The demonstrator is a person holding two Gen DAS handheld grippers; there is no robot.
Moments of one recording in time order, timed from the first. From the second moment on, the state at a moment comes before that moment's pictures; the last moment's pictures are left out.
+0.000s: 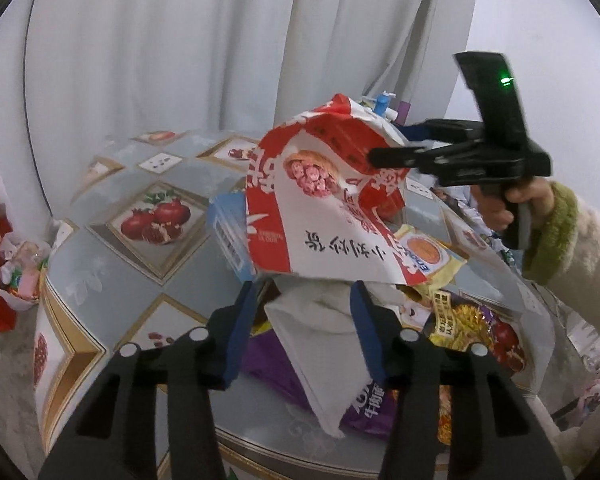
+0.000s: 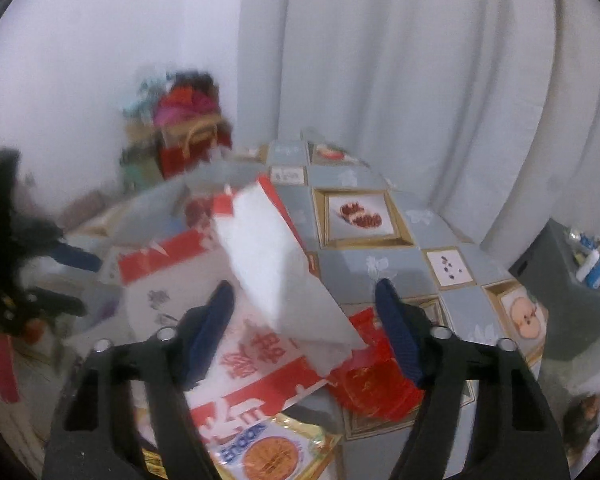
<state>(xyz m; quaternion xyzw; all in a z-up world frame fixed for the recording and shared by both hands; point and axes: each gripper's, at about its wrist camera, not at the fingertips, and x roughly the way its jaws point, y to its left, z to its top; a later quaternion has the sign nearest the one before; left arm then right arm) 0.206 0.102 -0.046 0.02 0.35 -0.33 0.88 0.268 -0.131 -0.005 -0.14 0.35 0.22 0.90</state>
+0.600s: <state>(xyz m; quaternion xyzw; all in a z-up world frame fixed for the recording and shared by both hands) 0.206 0.095 -0.056 0.01 0.38 -0.35 0.86 0.126 -0.253 0.036 0.03 0.35 0.12 0.93</state>
